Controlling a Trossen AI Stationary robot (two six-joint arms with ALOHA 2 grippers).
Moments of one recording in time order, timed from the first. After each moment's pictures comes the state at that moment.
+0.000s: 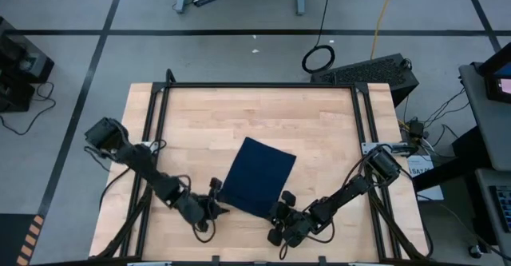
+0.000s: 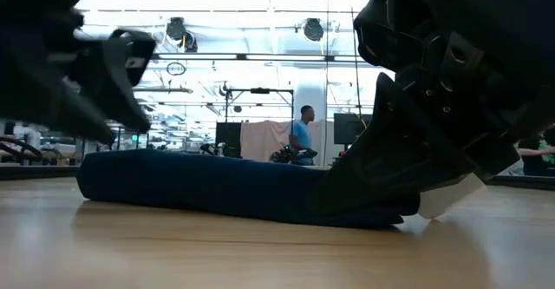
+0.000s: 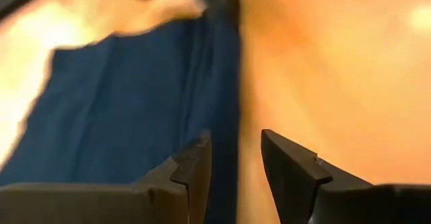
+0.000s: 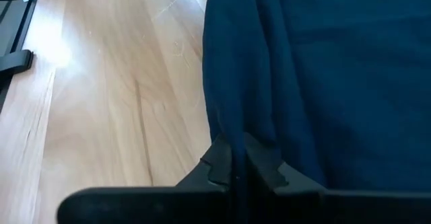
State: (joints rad) left arm -0.68 1.63 0.64 0.26 -0.47 0.03; right arm 0.66 2.13 1.08 0.19 0.64 0.93
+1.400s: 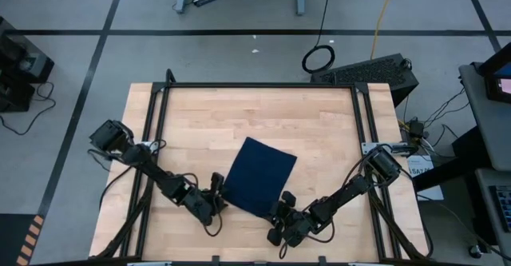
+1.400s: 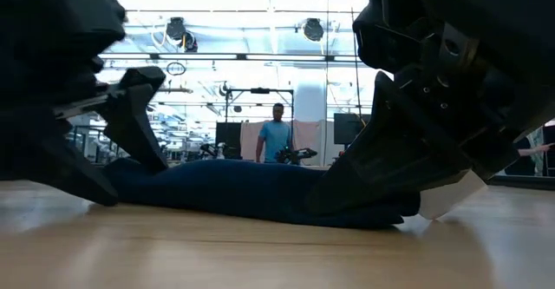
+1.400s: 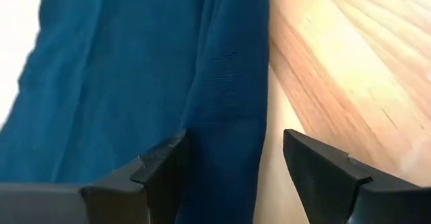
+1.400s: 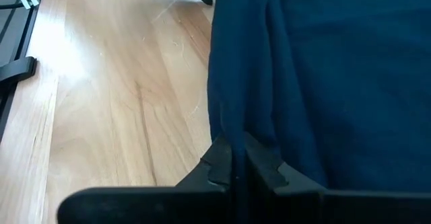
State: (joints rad) left arm -0.62 1.69 0.64 0.17 -0.46 0.05; right arm 0.66 2.13 1.08 0.19 0.62 0.97
